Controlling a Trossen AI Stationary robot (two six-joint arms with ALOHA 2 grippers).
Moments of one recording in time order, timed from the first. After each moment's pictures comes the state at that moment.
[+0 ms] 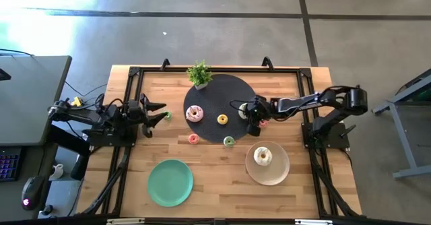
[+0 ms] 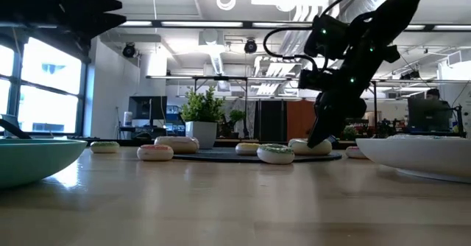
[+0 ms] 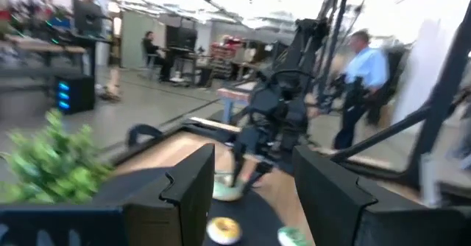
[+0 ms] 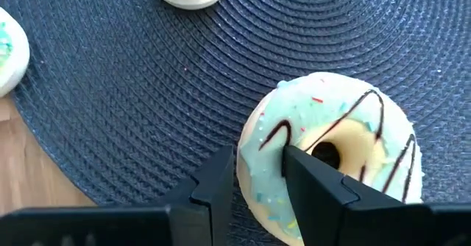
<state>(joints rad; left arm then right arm) -0.22 0.15 0.16 0.16 -0.50 -0.07 -0.22 1.53 0.64 -0.08 0.08 0.00</state>
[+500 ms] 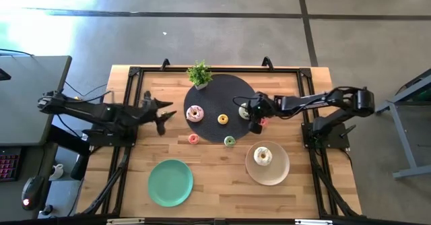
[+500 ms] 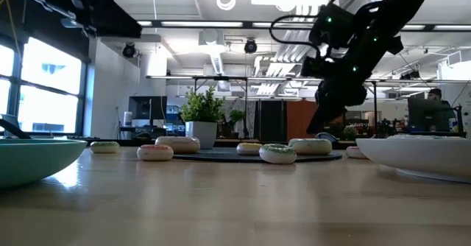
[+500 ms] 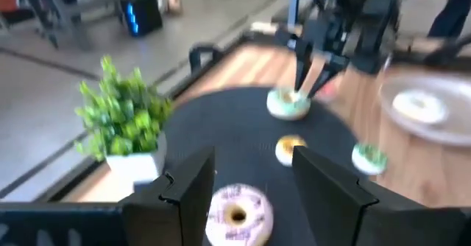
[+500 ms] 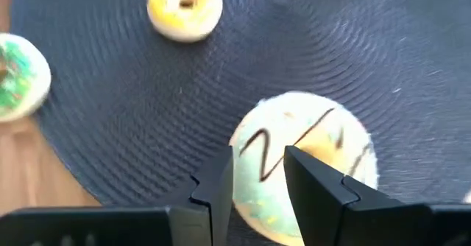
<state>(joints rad) -0.22 0.61 0.49 -0.23 -0.67 -0.18 -0.24 1.46 0.64 -0.10 0.08 -0.04</state>
